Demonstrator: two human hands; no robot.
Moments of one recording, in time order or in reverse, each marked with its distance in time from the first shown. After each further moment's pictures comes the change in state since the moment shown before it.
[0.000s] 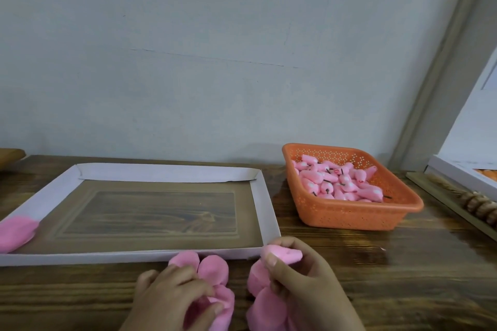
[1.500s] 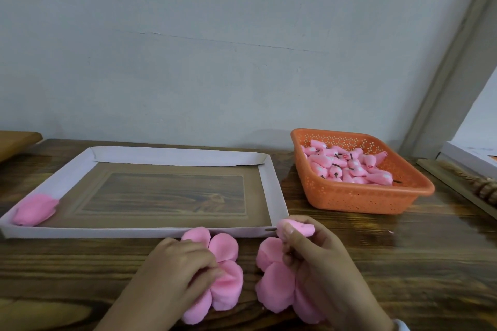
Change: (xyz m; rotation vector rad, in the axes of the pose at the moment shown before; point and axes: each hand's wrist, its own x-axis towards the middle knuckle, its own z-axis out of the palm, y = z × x) left_hand 0.000 -0.021 -0.018 -0.089 -0.253 0.112; right_hand -0.002 0.000 -0.002 0.166 0.034 0.026
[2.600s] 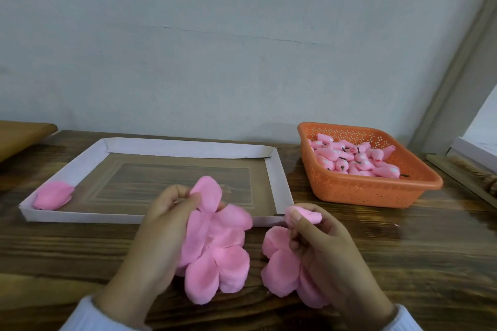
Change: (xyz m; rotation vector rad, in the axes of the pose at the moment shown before) left_hand 0.015 0.011 -0.019 -1.180 0.266 -0.851; right_hand 0.001 0.000 -0.002 0.035 0.036 0.026
